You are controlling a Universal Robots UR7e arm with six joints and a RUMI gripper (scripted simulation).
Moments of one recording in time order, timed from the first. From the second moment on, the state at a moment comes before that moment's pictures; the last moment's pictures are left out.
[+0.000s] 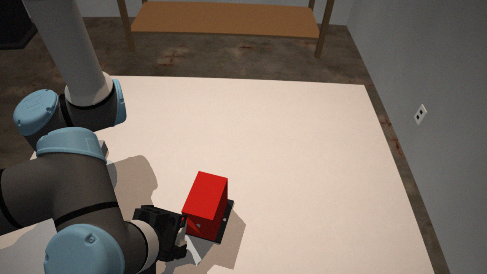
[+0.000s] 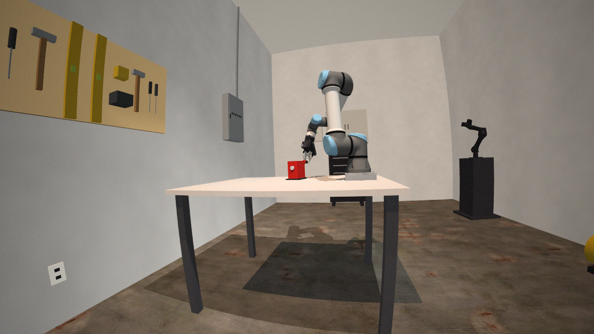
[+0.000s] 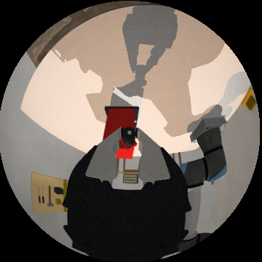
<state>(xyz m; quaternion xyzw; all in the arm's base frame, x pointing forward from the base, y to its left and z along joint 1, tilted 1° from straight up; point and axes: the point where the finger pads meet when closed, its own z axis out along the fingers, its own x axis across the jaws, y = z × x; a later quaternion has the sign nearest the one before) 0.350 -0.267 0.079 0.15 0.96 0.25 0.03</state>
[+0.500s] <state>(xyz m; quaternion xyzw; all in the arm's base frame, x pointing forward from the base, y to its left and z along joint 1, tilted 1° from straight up) 0.362 -0.271 0.084 0.15 0.96 0.25 0.04</state>
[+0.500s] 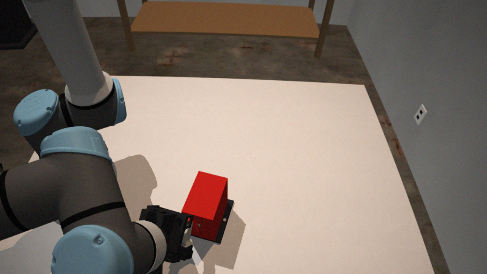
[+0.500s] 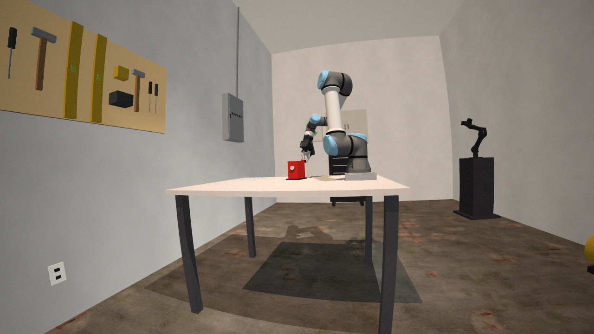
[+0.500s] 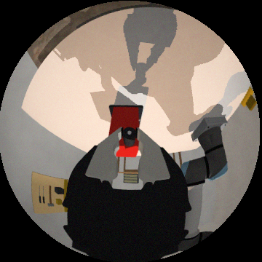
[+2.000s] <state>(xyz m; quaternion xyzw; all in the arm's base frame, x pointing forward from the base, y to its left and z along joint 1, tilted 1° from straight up) 0.381 -0.277 0.086 0.15 0.96 0.25 0.04</state>
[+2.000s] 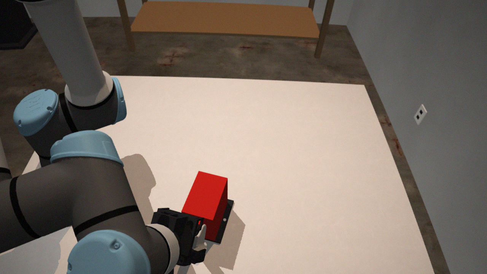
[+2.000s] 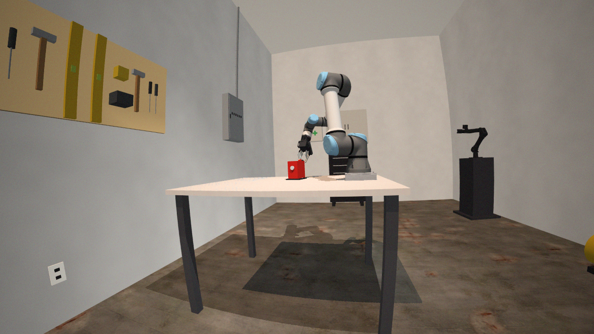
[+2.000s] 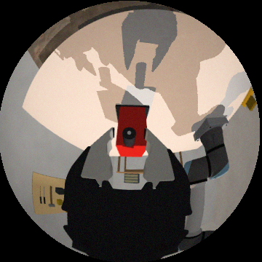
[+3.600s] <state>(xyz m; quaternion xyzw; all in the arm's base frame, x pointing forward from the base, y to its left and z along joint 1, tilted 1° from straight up) 0.372 -0.305 0.139 0.15 0.96 0.25 0.04</state>
